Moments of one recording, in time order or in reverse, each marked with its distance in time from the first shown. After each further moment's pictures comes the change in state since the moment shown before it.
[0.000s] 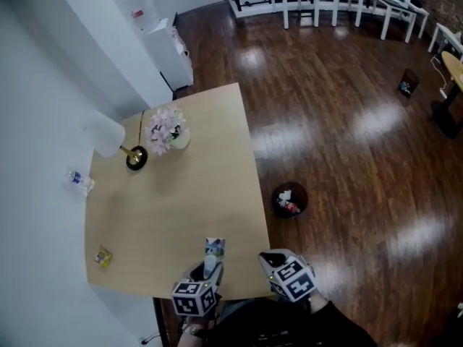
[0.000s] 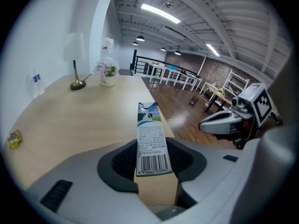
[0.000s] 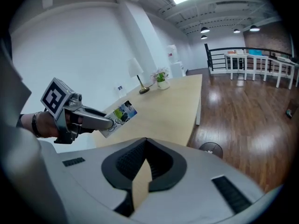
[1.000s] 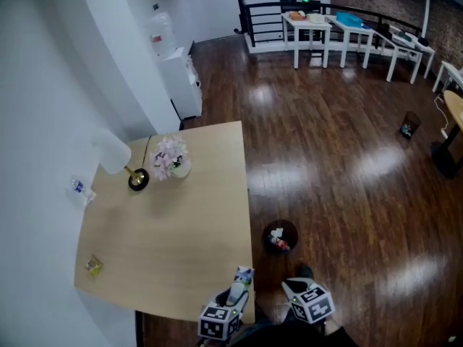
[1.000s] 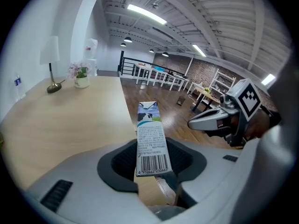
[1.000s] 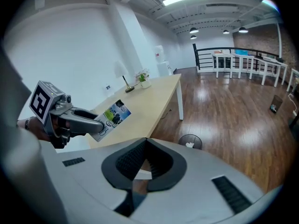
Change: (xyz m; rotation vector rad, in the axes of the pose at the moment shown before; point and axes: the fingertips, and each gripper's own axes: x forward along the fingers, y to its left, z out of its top) left arm 0.037 -0.128 -0.001 0.084 -0.020 -0.097; right arm -0.078 -0.091 -0.044 0.067 0.022 -0.097
